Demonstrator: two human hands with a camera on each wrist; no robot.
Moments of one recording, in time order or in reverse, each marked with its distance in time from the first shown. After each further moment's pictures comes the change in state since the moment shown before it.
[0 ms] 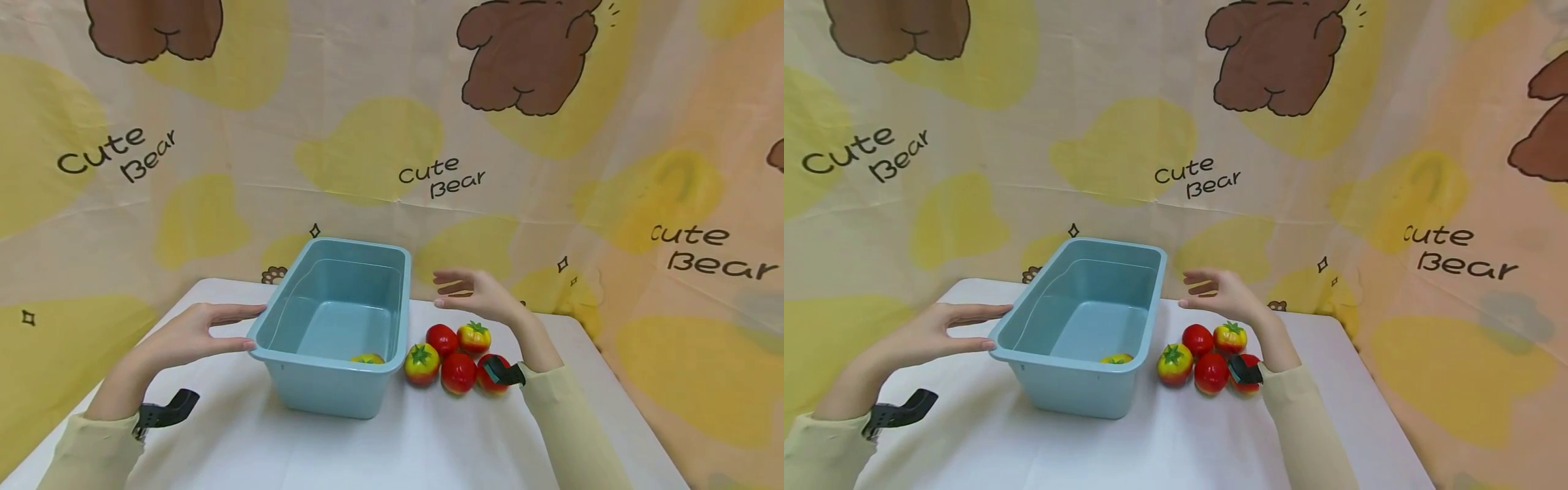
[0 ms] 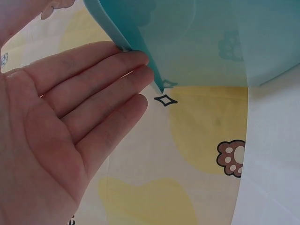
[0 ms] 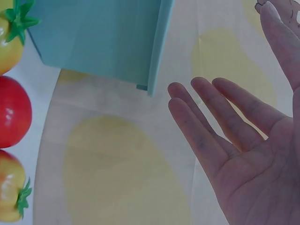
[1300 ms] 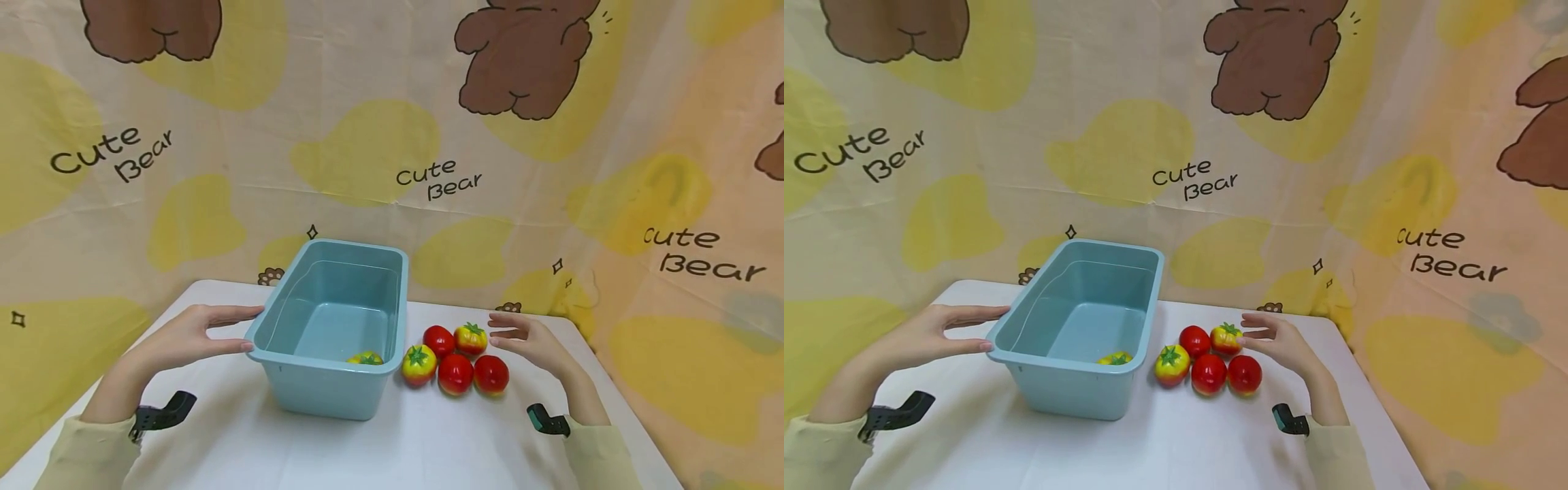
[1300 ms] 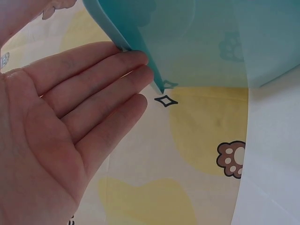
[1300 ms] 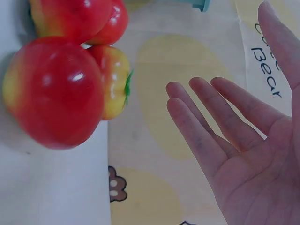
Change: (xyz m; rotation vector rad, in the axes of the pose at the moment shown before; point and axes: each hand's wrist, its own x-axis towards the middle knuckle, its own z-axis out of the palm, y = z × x) left_hand 0.000 -0.001 0.002 -0.012 -0.002 -0.004; right_hand -0.095 0.083 -0.003 0.049 0.135 0.218
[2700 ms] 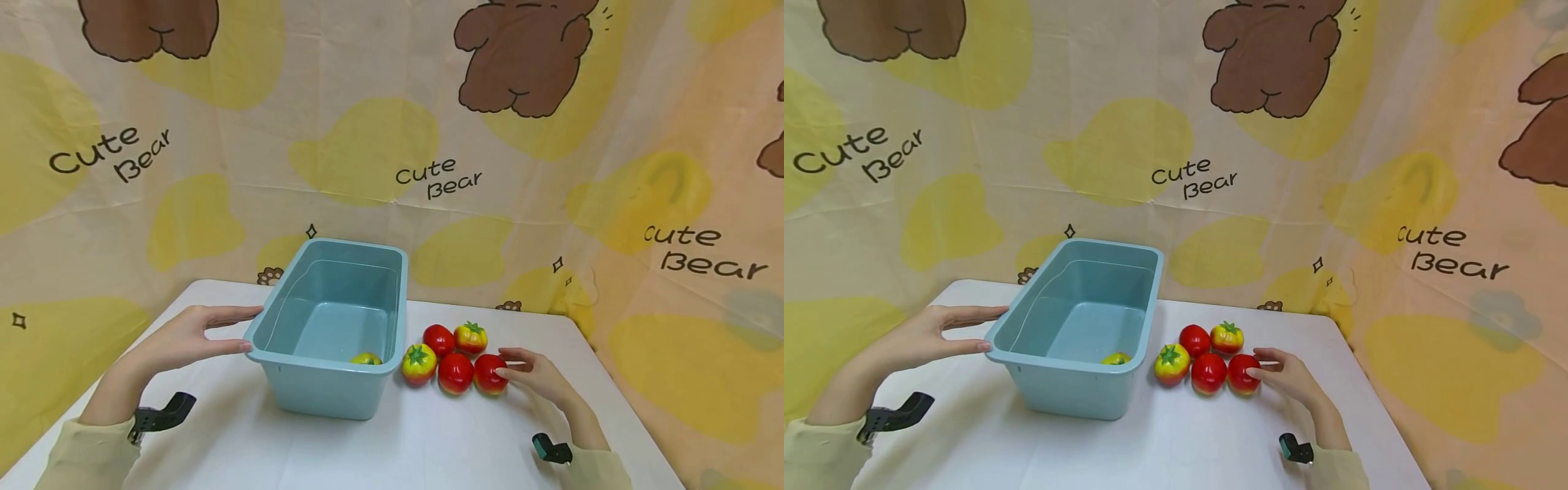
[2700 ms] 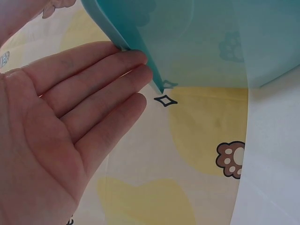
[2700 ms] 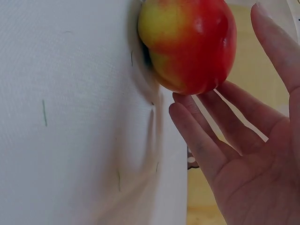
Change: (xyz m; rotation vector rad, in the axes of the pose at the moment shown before) left_hand -0.001 -0.002 0.000 0.001 0.005 -0.004; right_hand -0.024 0.066 0.029 0.036 0.029 0.254
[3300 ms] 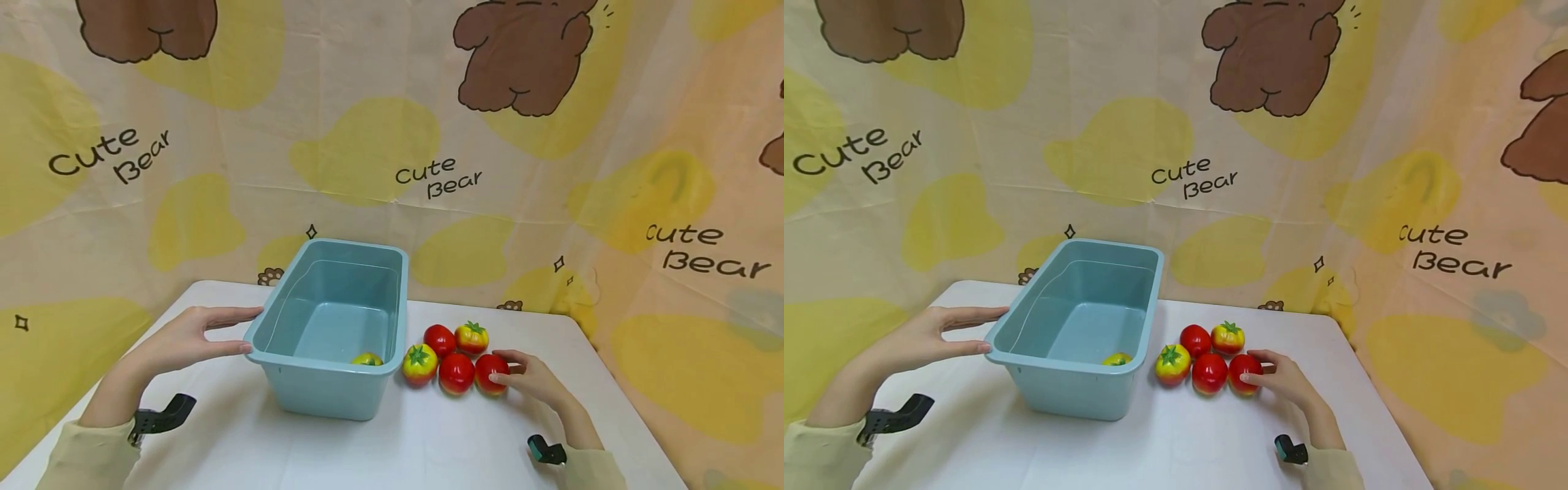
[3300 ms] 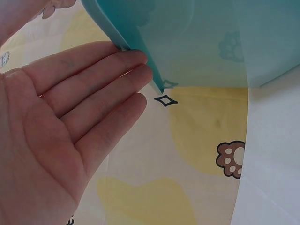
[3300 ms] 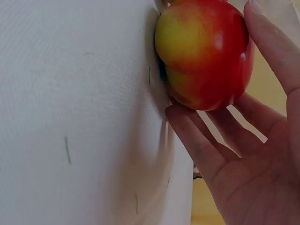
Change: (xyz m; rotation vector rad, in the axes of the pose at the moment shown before) left_hand 0.000 0.003 0.000 -0.002 -0.006 -0.011; right_hand 0.006 -0.001 0.012 -0.030 -0.006 0.061
